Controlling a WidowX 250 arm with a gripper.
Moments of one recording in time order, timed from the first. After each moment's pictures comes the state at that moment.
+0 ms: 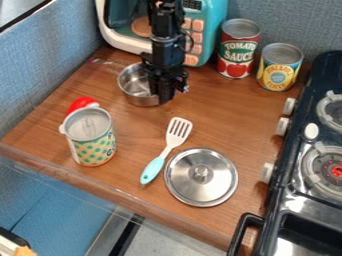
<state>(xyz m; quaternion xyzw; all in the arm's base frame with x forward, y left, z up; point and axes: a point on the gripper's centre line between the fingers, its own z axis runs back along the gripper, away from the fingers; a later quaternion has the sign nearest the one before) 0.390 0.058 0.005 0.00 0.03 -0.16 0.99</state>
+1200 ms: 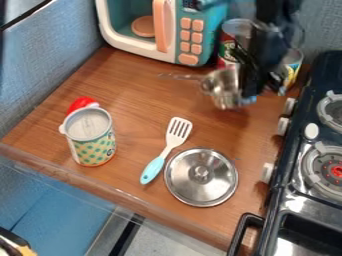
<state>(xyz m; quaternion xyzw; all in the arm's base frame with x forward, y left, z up) 0.397 -0.090 0.044 0.04 -0.02 -0.30 0.95</state>
